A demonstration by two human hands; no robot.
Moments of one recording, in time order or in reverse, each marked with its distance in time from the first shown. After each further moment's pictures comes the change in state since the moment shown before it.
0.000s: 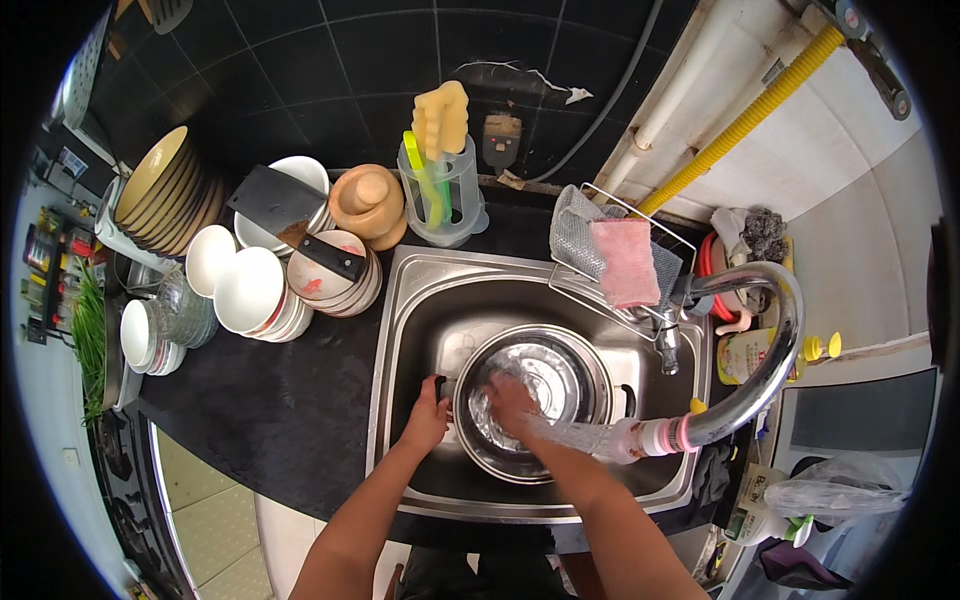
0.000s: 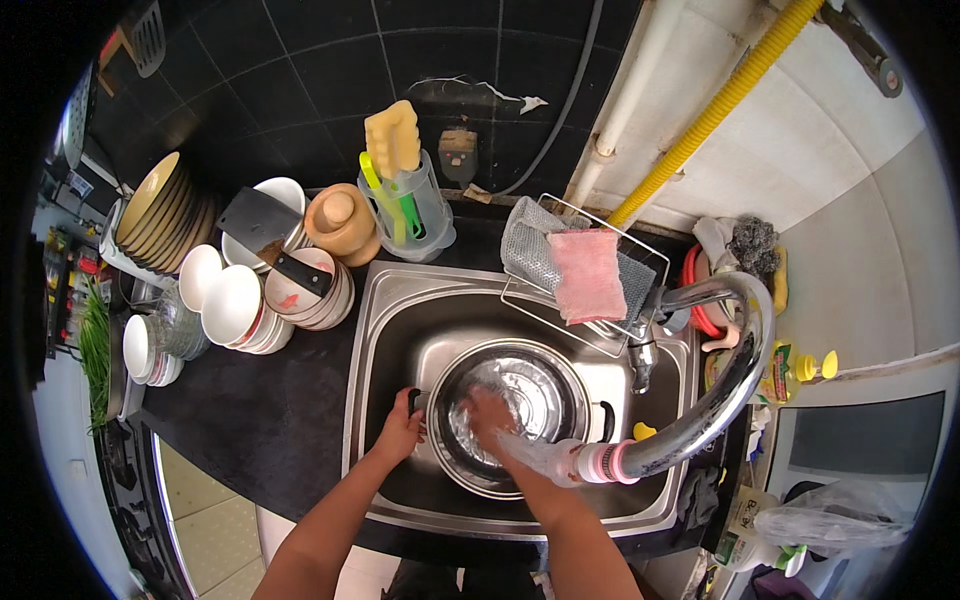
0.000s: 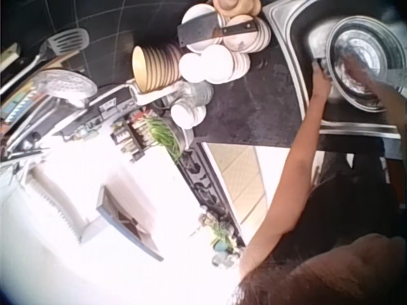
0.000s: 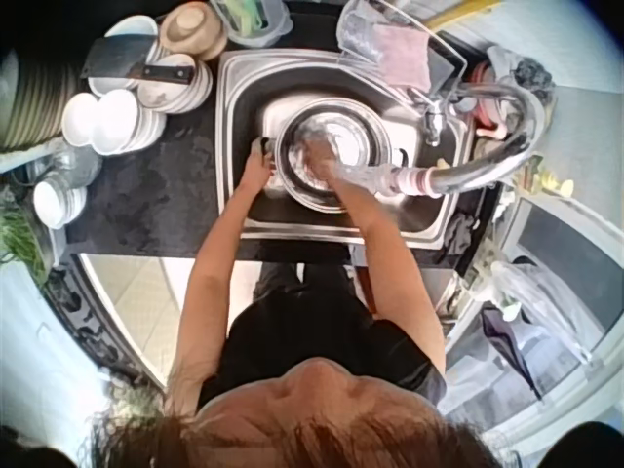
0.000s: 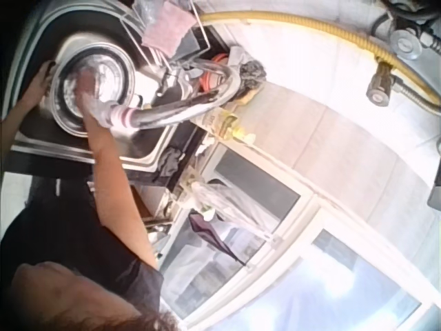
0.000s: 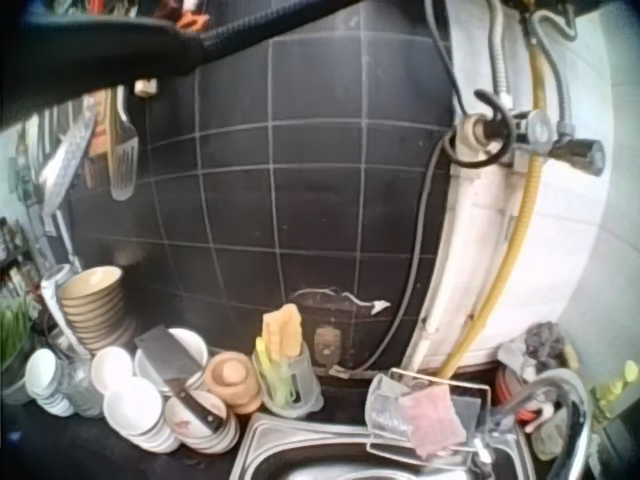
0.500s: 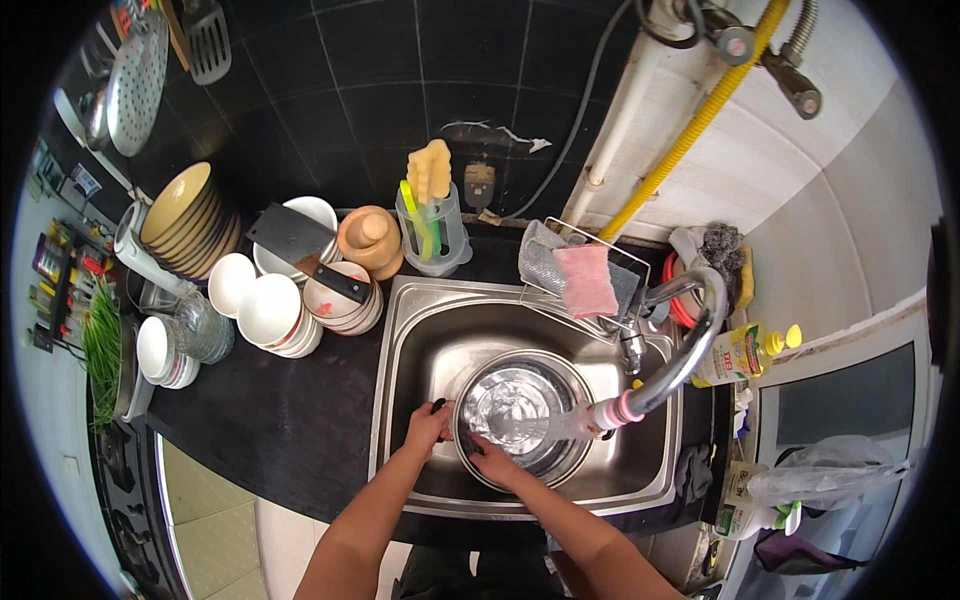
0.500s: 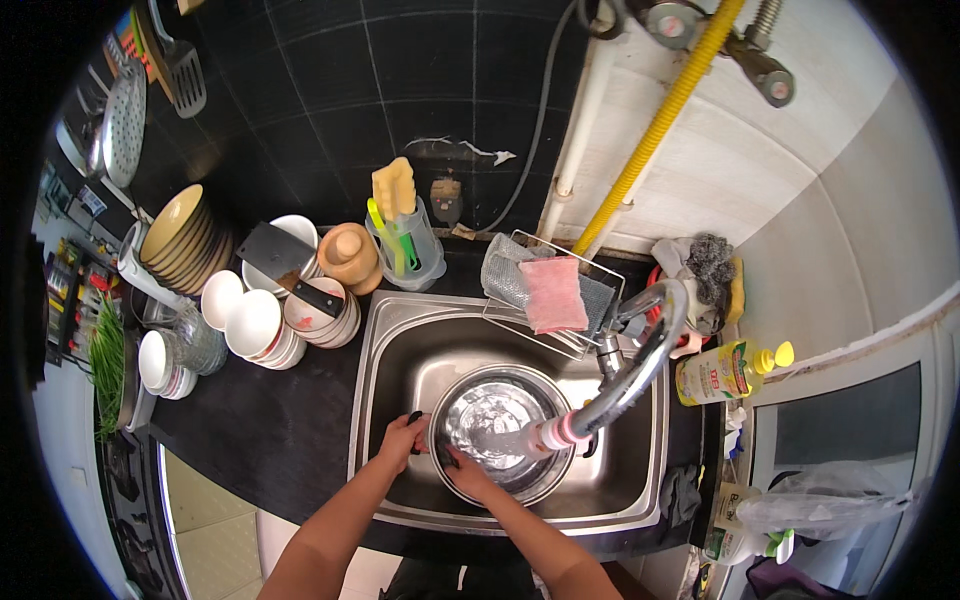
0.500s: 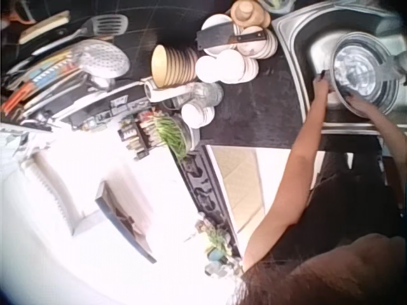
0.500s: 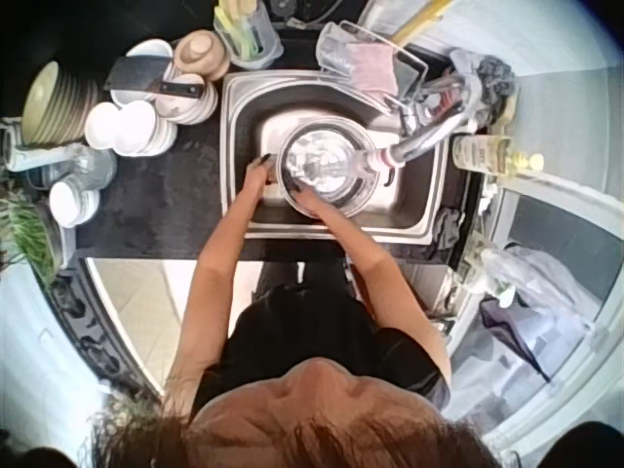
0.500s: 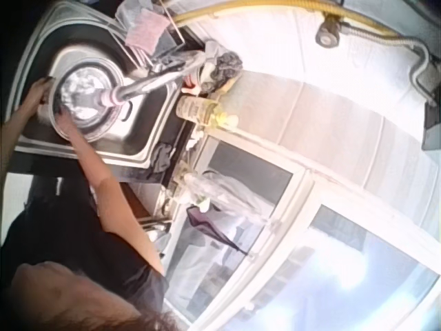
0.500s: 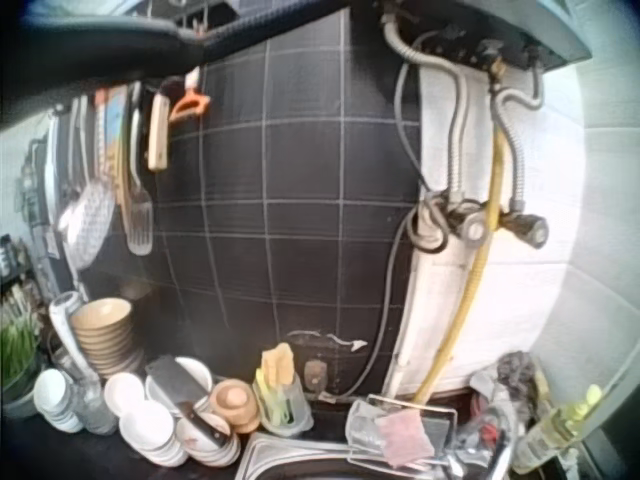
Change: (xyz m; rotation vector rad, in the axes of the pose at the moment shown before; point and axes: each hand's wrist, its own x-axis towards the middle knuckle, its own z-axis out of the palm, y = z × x) left_hand -0.010 0.015 0.012 -0.511 0.030 -0.211; right_hand -0.074 -0.097 -0.026 0.885 0.100 0.277
